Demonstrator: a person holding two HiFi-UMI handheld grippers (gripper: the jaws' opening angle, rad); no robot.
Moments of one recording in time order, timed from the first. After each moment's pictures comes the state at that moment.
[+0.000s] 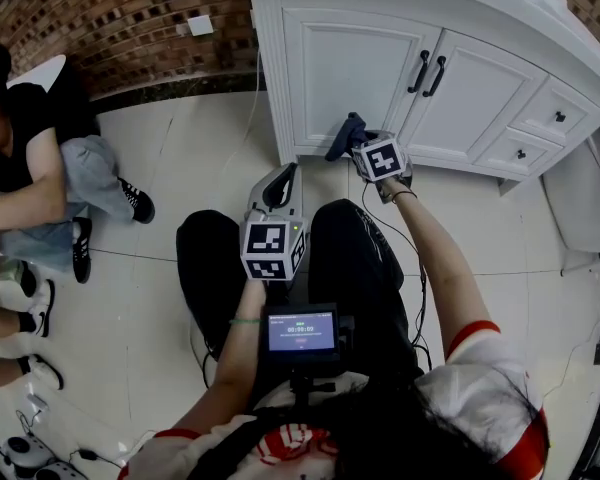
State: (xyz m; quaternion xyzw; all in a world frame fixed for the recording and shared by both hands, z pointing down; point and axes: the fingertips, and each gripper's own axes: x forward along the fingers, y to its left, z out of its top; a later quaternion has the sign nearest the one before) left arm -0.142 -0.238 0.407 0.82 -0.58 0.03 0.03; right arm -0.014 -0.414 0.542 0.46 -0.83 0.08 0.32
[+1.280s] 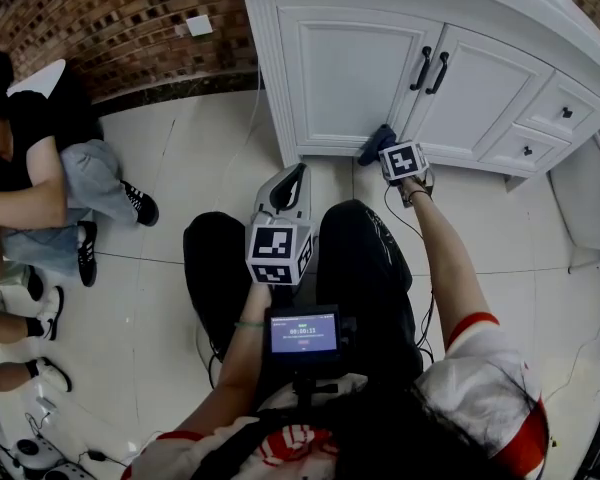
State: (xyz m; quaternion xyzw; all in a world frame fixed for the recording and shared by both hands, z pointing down) left arm -0.124 -0.247 0.406 0.82 -0.56 0.04 0.03; right arm 0.076 -0.439 0.600 0.53 -0.76 0.12 0.37
